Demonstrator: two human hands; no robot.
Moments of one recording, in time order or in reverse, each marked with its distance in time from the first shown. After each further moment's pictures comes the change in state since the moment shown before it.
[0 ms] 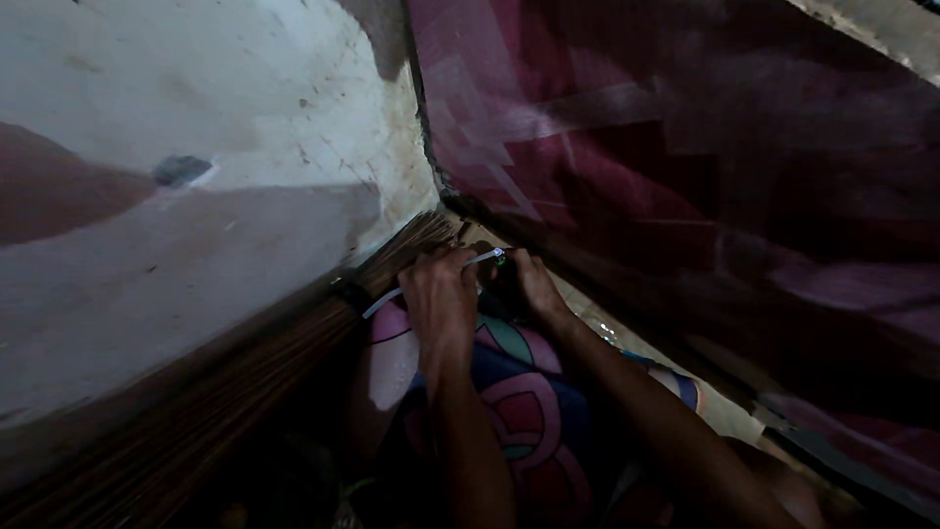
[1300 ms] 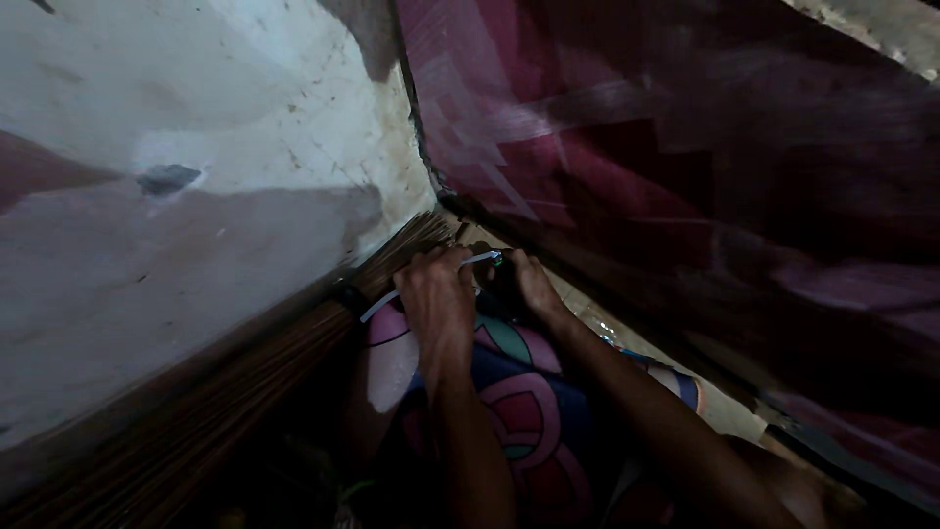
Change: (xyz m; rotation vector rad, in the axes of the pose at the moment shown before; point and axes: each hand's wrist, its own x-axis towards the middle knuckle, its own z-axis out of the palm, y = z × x) left_hand 0.001 0.004 0.002 0.046 0.024 -0.011; right_hand 0.001 -0.002 0.001 0.042 -0.008 0.009
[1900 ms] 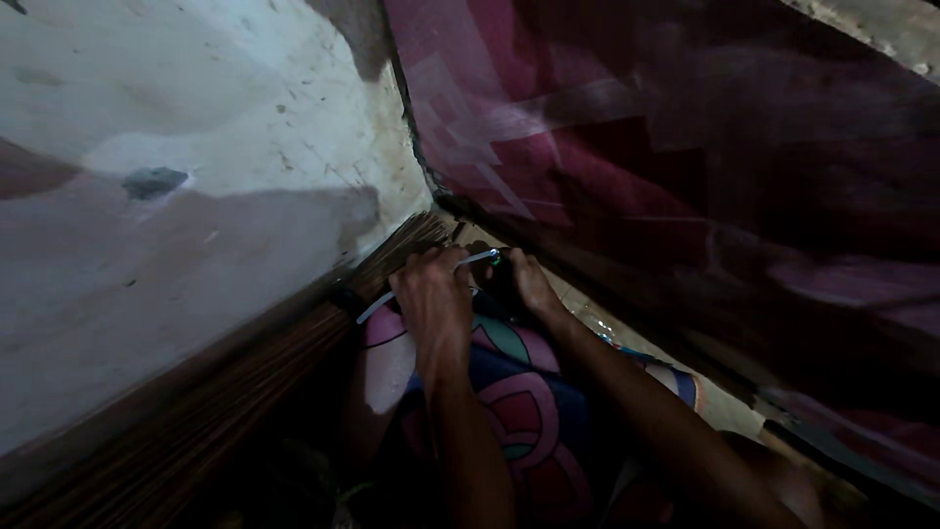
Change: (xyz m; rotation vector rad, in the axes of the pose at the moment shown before) left_hand 0.000 0.000 0.000 0.002 -0.011 -0.009; right_hand 0.001 0.005 -0.001 -0.003 0.017 -0.021
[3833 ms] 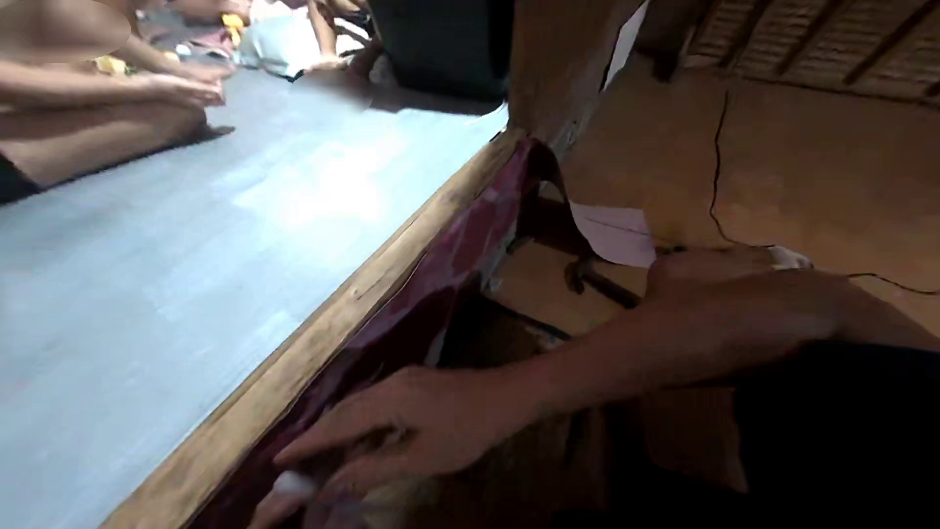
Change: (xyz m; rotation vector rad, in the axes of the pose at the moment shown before) left_hand -0.303 0.399 -0.003 -1.417 -0.965 0.942; right_hand -0.576 -0.027 -0.310 -0.251 0.680 -0.710
